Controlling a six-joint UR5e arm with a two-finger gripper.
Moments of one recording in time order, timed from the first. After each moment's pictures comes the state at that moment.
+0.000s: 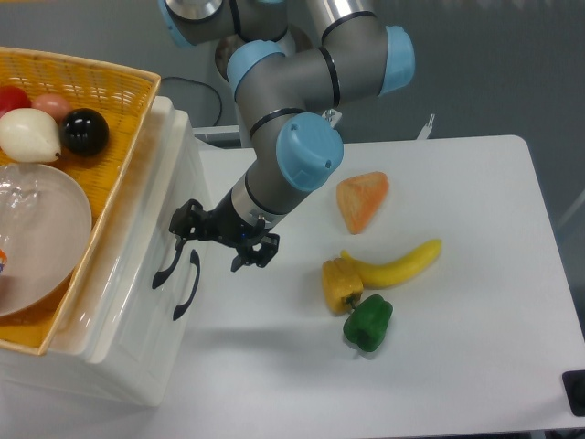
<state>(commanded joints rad) 2.38 -1.88 -1.52 -1.45 1.03 0.53</state>
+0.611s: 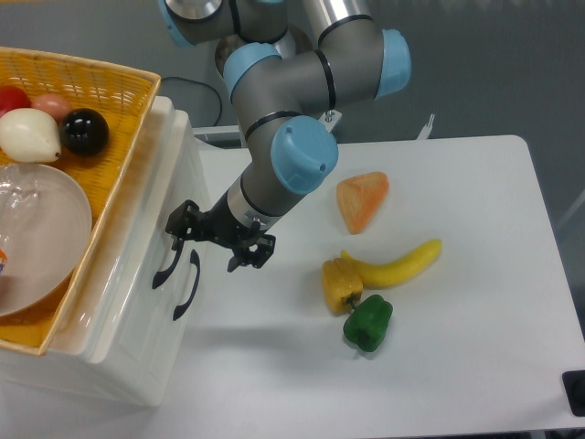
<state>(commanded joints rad) 2.37 -1.89 -1.52 -1.45 1.04 0.53</state>
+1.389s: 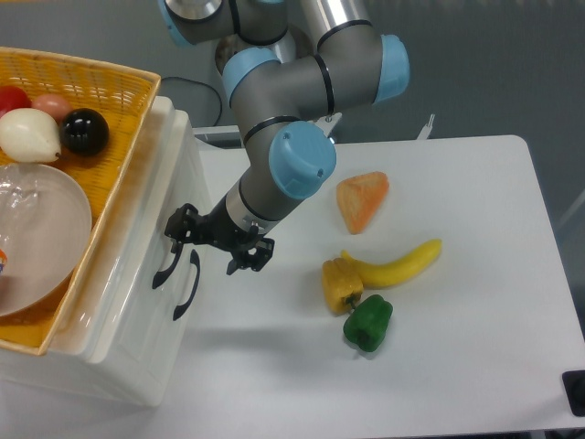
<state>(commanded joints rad) 2.37 -1.91 -1.52 -1.44 1.04 0.53</state>
